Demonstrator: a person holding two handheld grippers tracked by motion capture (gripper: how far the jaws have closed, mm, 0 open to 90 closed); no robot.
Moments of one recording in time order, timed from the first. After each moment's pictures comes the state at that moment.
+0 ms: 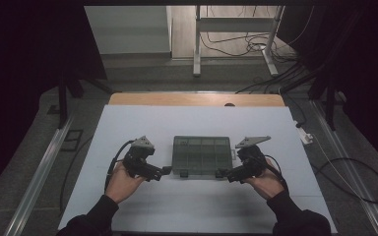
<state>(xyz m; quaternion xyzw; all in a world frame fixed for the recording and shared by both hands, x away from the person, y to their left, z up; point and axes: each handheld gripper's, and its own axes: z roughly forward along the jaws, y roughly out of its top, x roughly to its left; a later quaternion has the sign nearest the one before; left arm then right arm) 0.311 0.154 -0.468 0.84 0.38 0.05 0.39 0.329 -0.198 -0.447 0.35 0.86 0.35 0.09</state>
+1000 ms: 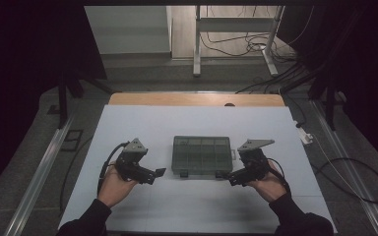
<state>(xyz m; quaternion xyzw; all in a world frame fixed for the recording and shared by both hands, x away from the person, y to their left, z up) 0.296 0.171 -0.464 0.84 0.37 0.09 0.40 0.317 -0.203 -0.443 0.34 0.86 0.36 0.11</state>
